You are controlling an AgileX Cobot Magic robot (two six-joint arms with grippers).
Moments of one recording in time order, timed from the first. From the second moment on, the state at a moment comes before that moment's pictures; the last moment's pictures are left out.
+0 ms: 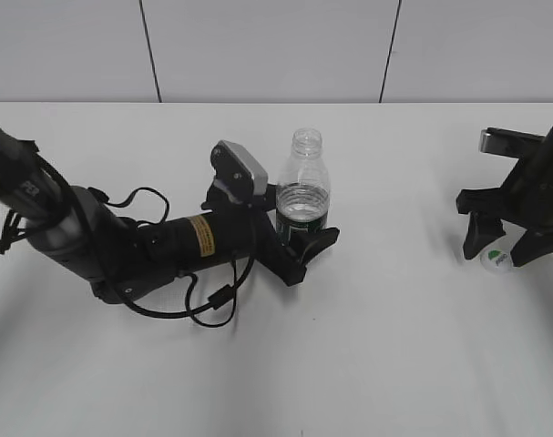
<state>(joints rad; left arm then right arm) -0.54 2.31 -1.03 0.64 -1.05 -0.24 0.06 1.98 -1.15 0.21 0.76 -0.09</state>
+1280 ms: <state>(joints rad) -0.53 1.55 -1.10 0.55 -0.31 -0.28 0.06 1.69 -1.35 0.23 1.12 -0.09</state>
